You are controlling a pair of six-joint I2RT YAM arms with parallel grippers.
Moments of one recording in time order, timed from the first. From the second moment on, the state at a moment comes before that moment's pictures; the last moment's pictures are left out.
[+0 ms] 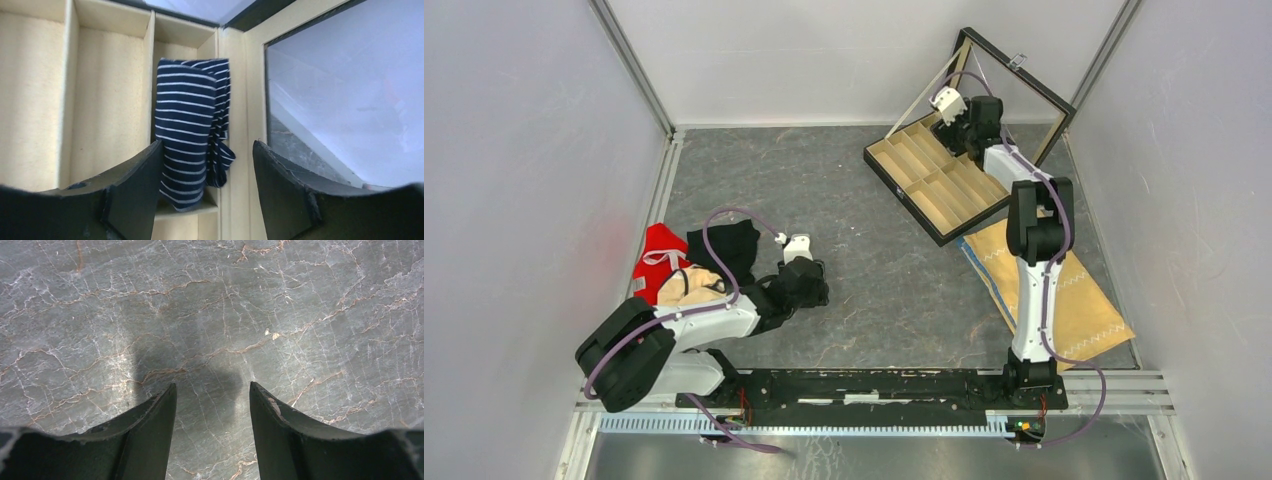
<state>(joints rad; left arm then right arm) -0.81 1.26 0.43 0.03 -0.38 -0.66 0.09 2.34 1.84 0.00 -0.16 -0.66</state>
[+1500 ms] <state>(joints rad) -0.65 0.90 0.61 -0.50 -0.65 -0.73 0.69 0.80 0.48 -0.22 -0.07 0.12</state>
